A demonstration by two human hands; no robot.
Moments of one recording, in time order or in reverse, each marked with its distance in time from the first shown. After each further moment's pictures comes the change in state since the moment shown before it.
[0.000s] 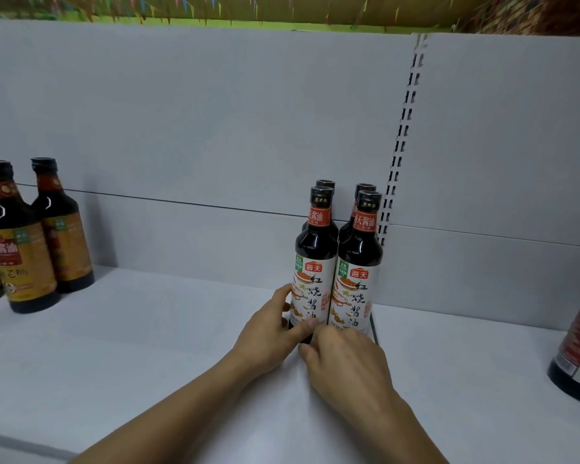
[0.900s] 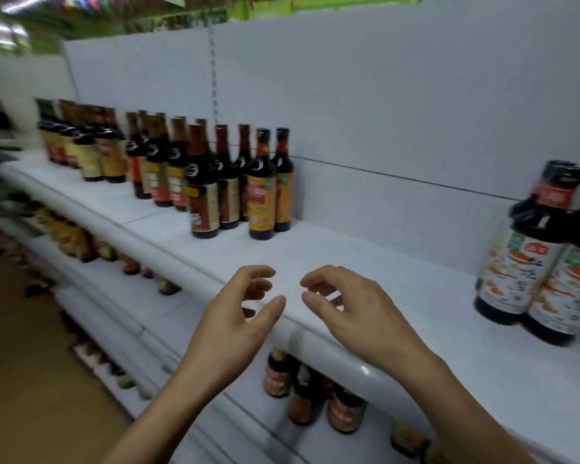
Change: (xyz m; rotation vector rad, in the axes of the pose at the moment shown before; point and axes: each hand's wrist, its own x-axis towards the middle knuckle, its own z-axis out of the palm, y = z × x) left_hand -0.267 -0.062 -0.198 -0.018 0.615 -0.198; right_hand -0.053 -0.220 0.013 0.611 -0.140 -0.577
